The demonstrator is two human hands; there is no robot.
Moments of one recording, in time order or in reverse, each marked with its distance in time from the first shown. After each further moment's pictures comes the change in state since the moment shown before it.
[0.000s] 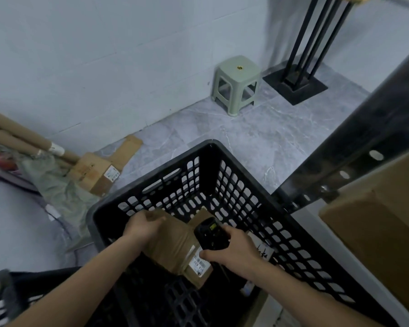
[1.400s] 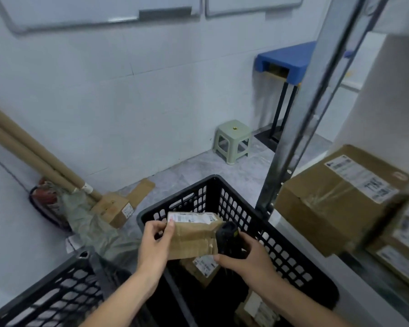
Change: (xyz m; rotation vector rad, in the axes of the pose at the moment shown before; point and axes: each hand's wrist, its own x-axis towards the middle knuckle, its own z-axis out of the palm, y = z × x) left_hand -0.196 -0.025 -0.049 -0.632 0.153 0.399; right_hand -0.195 -0.059 0.002 0.352 0.205 -0.285
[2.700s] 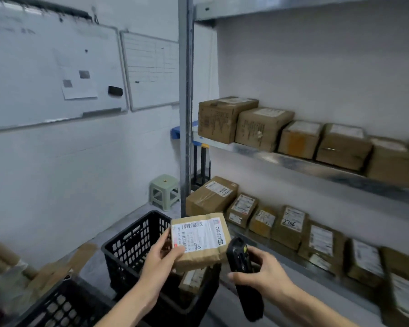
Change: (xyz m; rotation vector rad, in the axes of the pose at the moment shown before) left_hand -0.330 0.115 -0.065 -0.101 -0.621 0.181; right_hand -0.420 -0.062 -0.061 -0.093 0.327 -0.123
